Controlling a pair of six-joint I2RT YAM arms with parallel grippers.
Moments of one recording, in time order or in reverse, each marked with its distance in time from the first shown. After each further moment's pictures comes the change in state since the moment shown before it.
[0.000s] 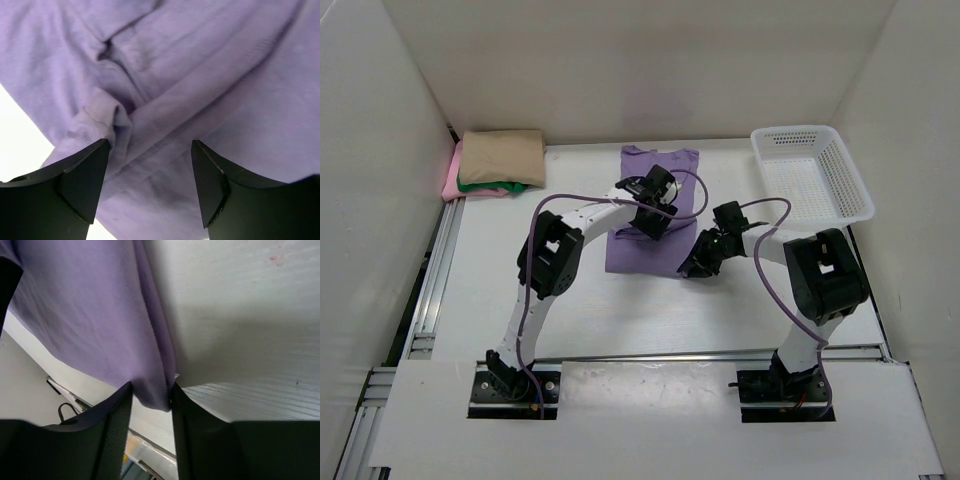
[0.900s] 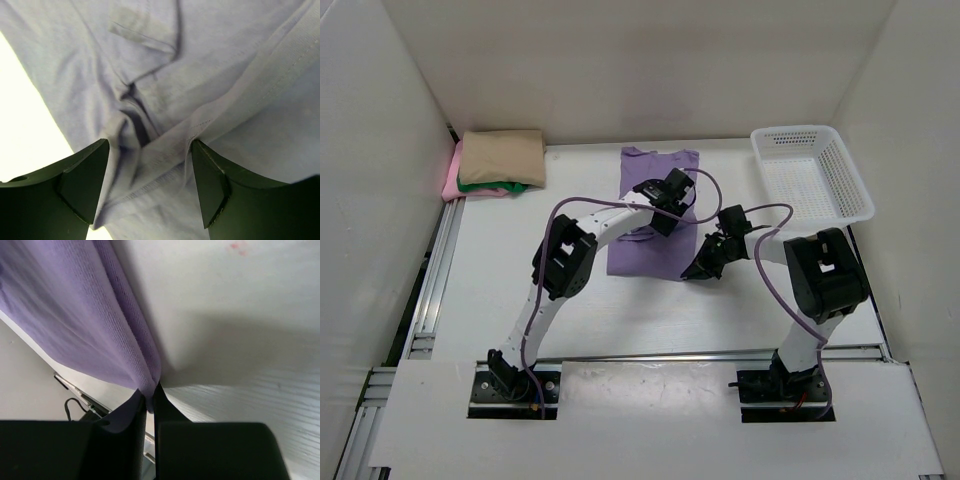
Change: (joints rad) left arm -0.072 0.090 0.135 -0.002 -0.224 0.000; right arm -0.026 0.018 -0.032 0.019 -0.047 0.014
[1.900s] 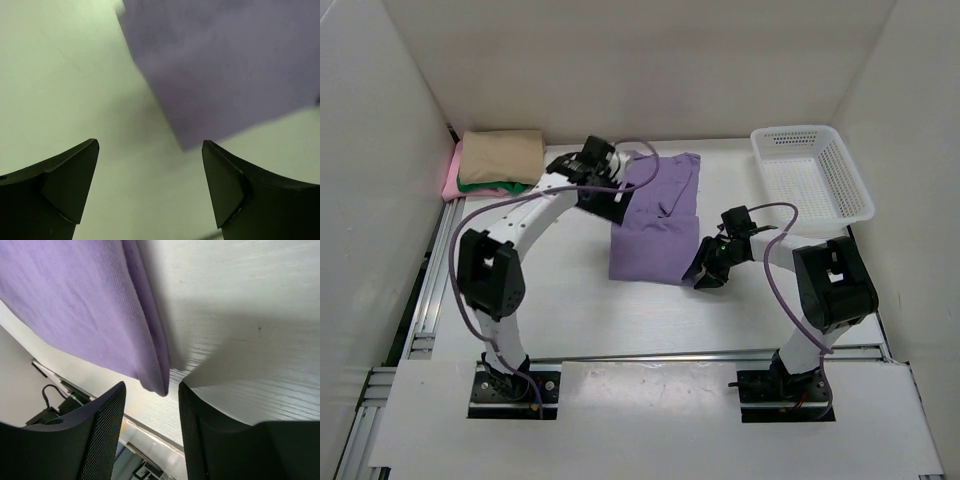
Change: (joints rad) left arm 0.252 -0.443 -0.235 -0.172 0.356 0.001; right arm -0.012 -0.084 -0.028 -0.102 -0.004 -0.116
